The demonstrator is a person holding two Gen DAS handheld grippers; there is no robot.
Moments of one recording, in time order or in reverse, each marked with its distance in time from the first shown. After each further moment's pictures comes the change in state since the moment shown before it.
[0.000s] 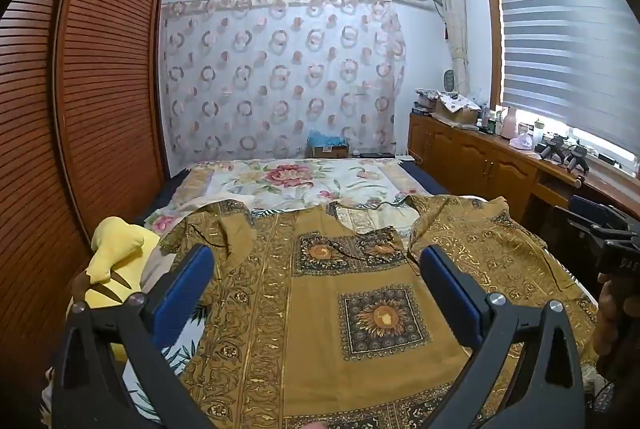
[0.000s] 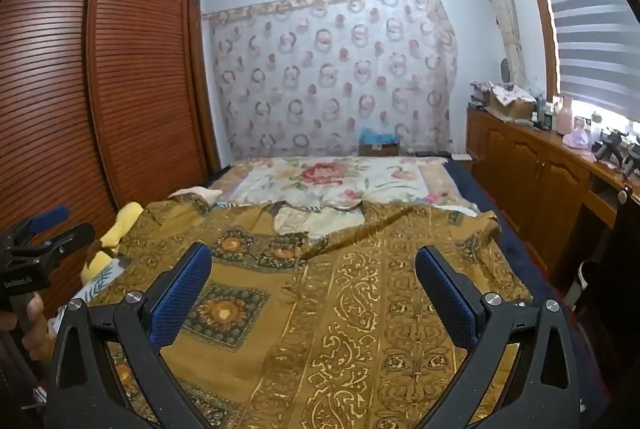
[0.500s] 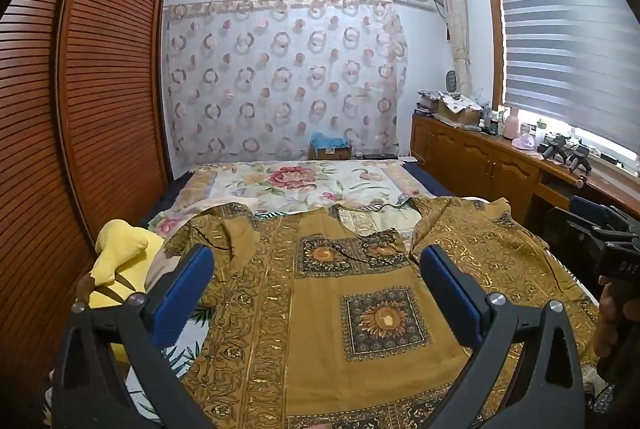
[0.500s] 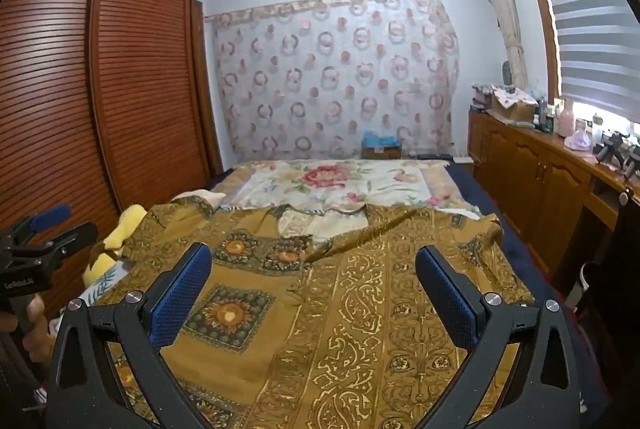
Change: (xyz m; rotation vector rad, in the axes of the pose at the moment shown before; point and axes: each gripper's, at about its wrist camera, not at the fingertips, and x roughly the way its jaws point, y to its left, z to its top) left arm -0.011 -0.006 0.002 0.014 -0.037 0.005; right arm 0.002 0.019 0.002 0.001 0.000 0.002
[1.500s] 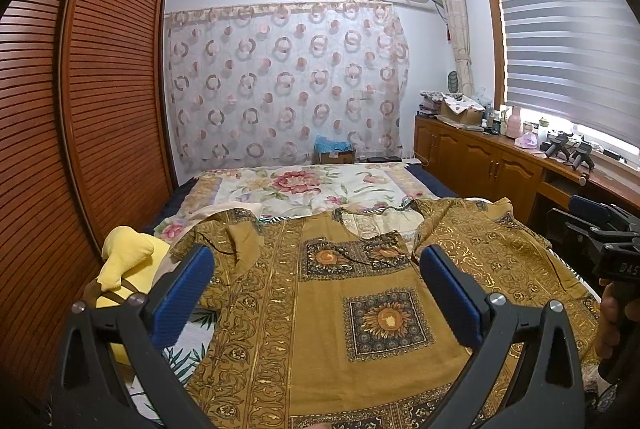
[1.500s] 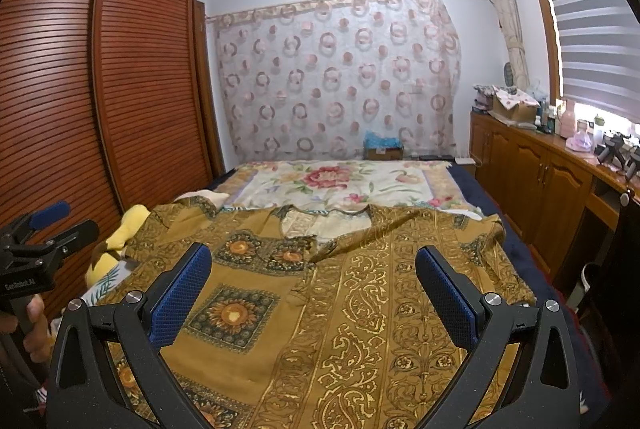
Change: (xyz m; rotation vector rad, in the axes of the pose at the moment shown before) left arm -0.008 0.010 0.013 0.006 -0.008 0.006; right arm 0.000 0.008 -0.002 0.006 -0.008 0.005
